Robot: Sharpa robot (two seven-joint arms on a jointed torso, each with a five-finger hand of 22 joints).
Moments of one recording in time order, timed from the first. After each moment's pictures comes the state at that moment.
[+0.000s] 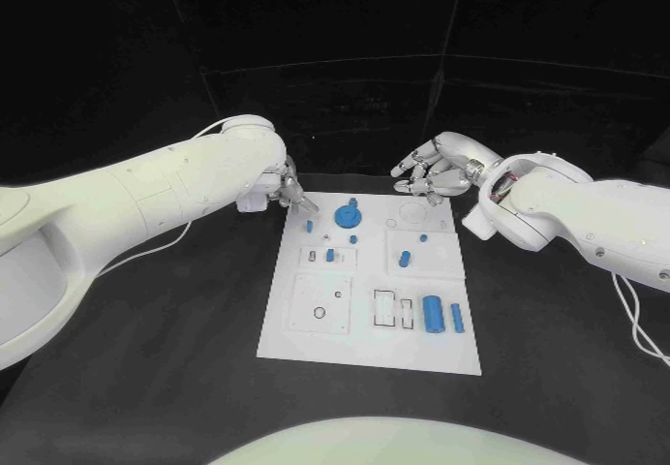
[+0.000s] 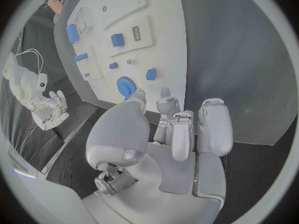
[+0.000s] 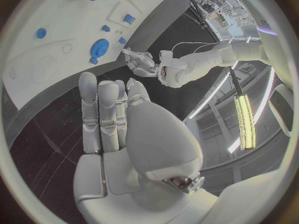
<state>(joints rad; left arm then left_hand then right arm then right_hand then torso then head) 1.35 -0.43 -0.03 0.91 -1.11 0.35 -0.63 1.09 -0.01 -0.03 0.28 0.05 0.82 0.06 0.67 0.59 1.25 -0.01 1.11 0.91 1.47 -0.08 1.57 1.31 0.06 1.47 0.03 1.32 1.30 1.31 -0.74 -0.04 1.41 -0.95 -0.25 0.04 1.61 0.05 -0.20 0.24 0.48 0.89 0.16 0.14 0.07 1.11 0.06 0.70 0.69 1.46 -0.01 0.71 0.96 0.16 1.13 0.09 0.93 0.72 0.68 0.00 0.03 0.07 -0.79</state>
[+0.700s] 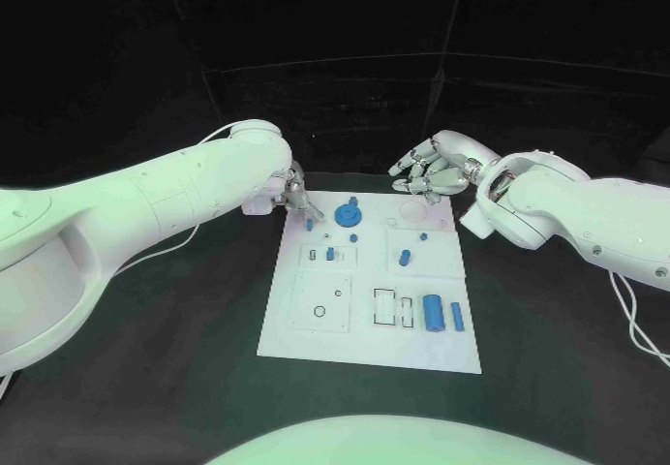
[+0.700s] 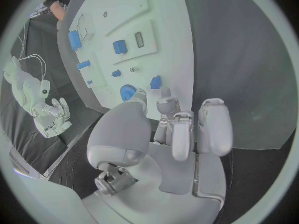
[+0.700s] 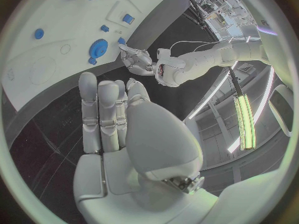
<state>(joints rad) 1.33 -0.39 -0.03 0.86 -1.13 0.40 -0.56 1.11 0.01 -0.06 0.28 0.05 0.83 0.07 0.63 0.55 1.24 -0.01 1.12 0.91 1.46 -0.08 1.57 1.31 0.06 1.47 0.03 1.32 1.30 1.31 -0.73 -0.04 1.41 -0.95 -0.25 0.04 1.61 0.05 -0.20 0.24 0.48 0.89 0.16 0.14 0.07 1.11 0.06 0.70 0.69 1.46 -0.01 0.71 0.96 0.16 1.13 0.09 0.93 0.72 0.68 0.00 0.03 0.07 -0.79</state>
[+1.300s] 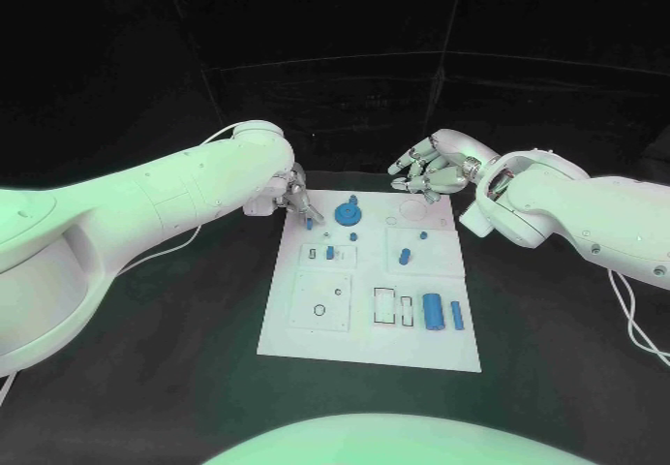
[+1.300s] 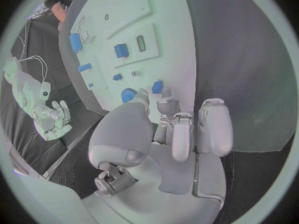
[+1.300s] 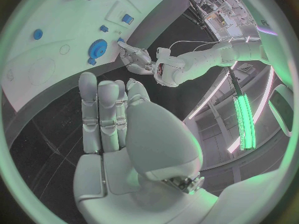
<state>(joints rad) 1.32 -0.39 -0.03 0.85 -1.13 0.43 -0.56 1.15 0.04 -0.08 0.27 0.05 0.85 0.07 0.60 0.51 1.24 0.00 1.13 0.90 1.47 -0.07 1.57 1.31 0.06 1.47 0.03 1.32 1.30 1.31 -0.73 -0.04 1.41 -0.95 -0.25 0.04 1.61 0.05 -0.20 0.25 0.48 0.89 0.16 0.14 0.07 1.11 0.06 0.70 0.69 1.46 -0.01 0.71 0.96 0.16 1.13 0.09 0.93 0.72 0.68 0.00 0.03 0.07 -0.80</state>
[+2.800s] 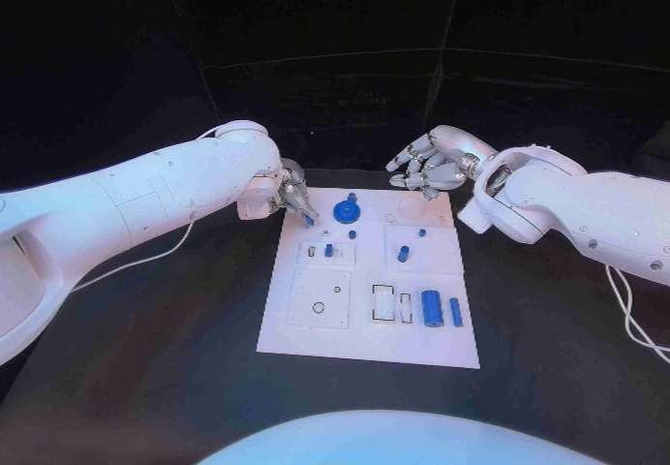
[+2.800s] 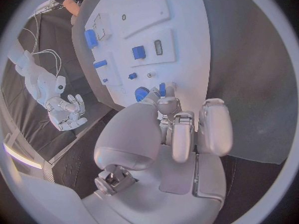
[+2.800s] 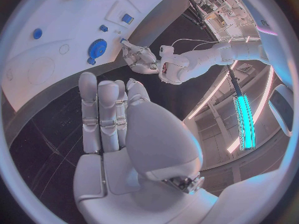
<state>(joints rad) 1.33 -0.50 -0.03 1.03 -1.02 0.34 -0.53 1.39 0.14 0.09 0.15 0.04 0.88 0.05 0.59 0.48 1.24 -0.03 1.13 0.89 1.47 -0.08 1.57 1.31 0.06 1.47 0.03 1.33 1.31 1.31 -0.73 -0.04 1.40 -0.95 -0.25 0.04 1.61 0.05 -0.20 0.25 0.48 0.89 0.16 0.14 0.07 1.11 0.06 0.70 0.69 1.46 -0.01 0.71 0.96 0.16 1.13 0.09 0.93 0.72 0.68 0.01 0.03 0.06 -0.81</state>
